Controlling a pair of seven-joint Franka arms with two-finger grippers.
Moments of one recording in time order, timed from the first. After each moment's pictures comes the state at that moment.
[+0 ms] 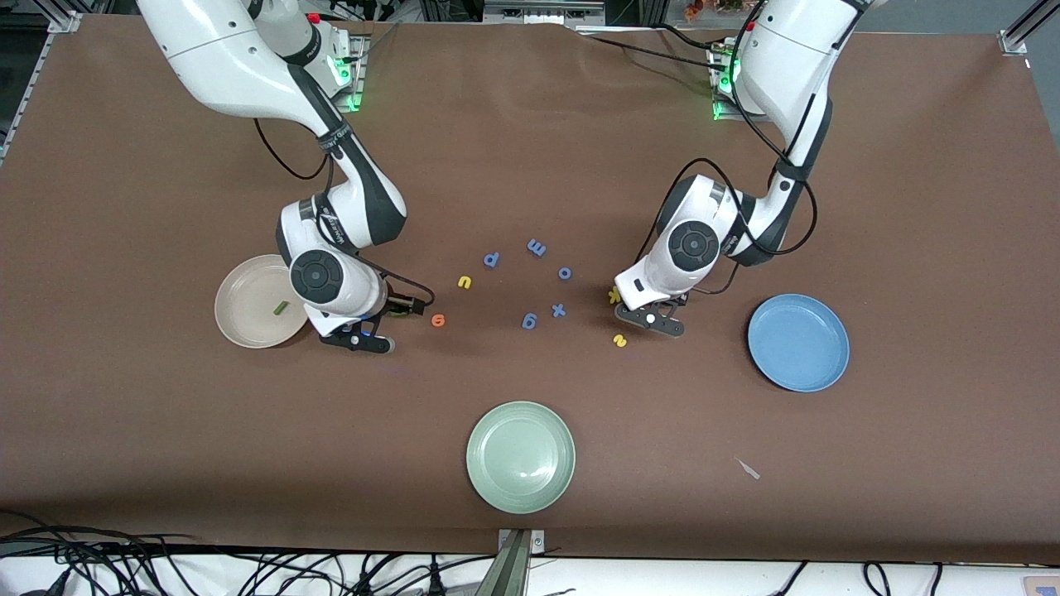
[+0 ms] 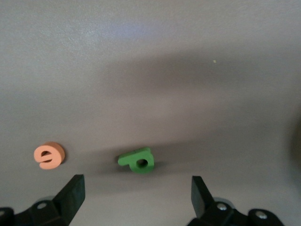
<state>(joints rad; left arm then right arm) -0.46 0.59 -0.02 -1.91 -0.08 2.40 -0.10 0.30 0.64 0.11 -1.75 0.01 2.22 0.55</state>
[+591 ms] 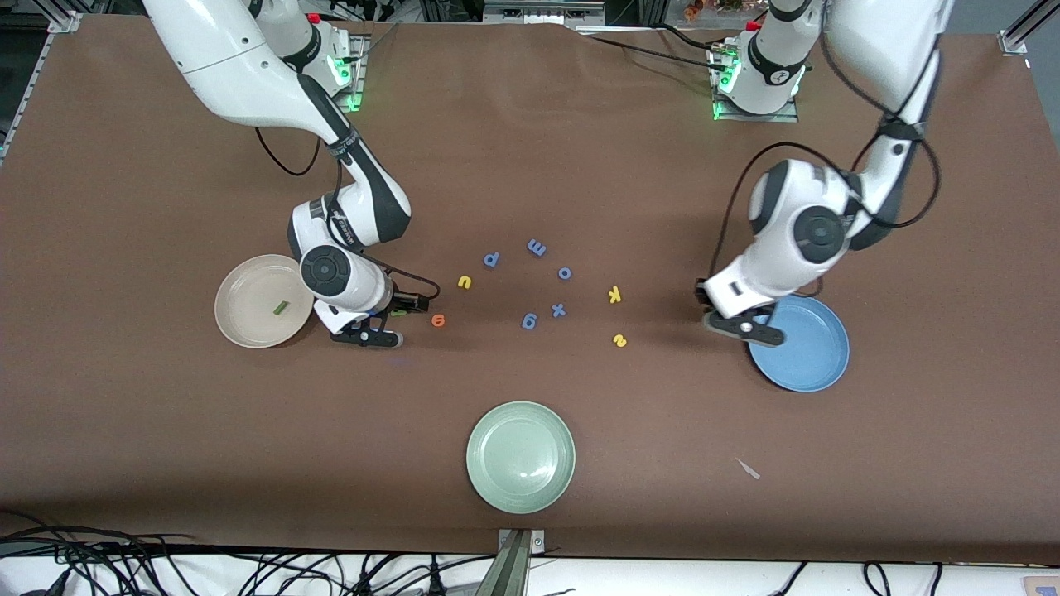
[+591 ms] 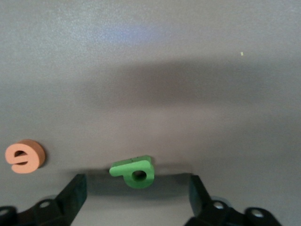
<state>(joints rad) -0.22 0.36 0.00 -2.02 -0.08 2.35 0.10 0.30 0.65 0.11 -1.83 0.01 2.35 0.47</state>
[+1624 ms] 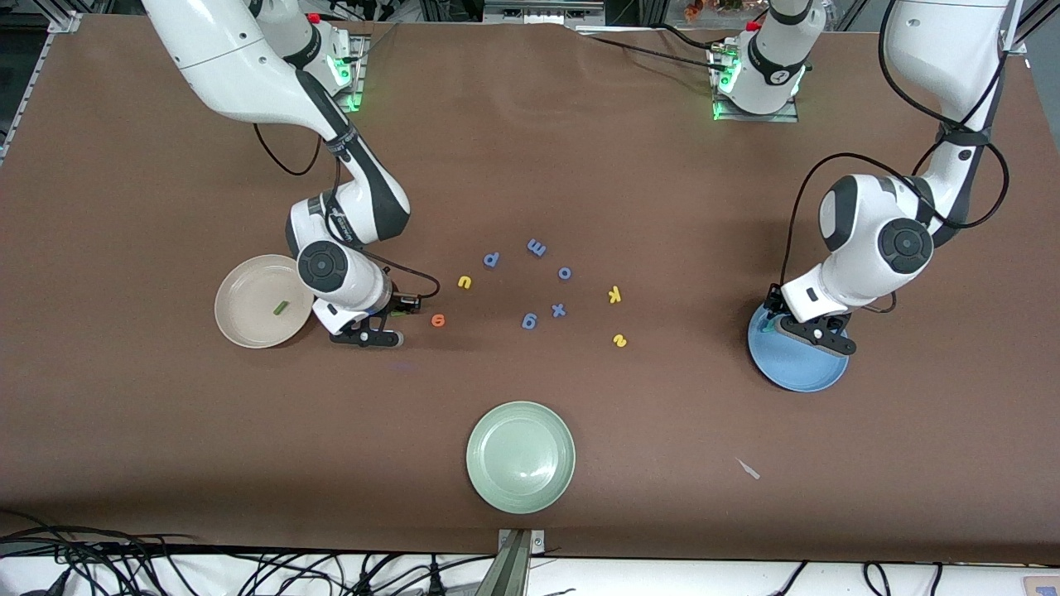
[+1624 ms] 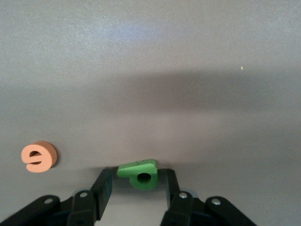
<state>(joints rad) -0.08 0.39 0.02 -2.07 -0.02 2.45 0.34 0.31 0.63 0.11 -1.83 0.01 2.37 0.45</state>
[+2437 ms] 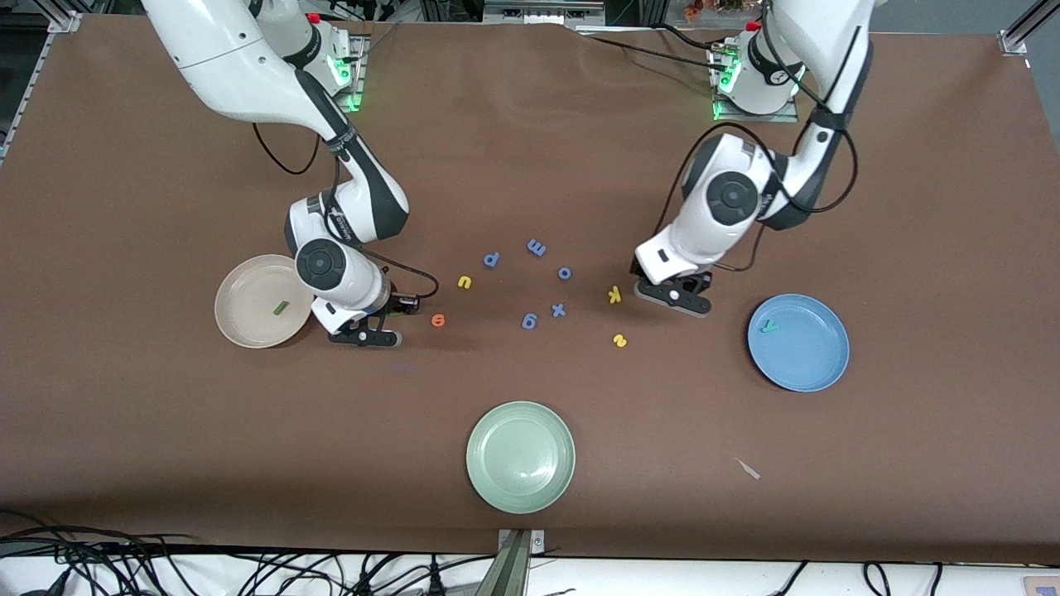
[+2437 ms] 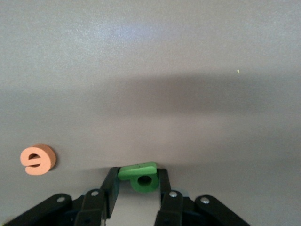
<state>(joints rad) -0.51 0.40 0.00 -2.06 -0.15 2.46 -0.17 0.30 0.63 0.11 -1.85 0.01 2.39 0.45</state>
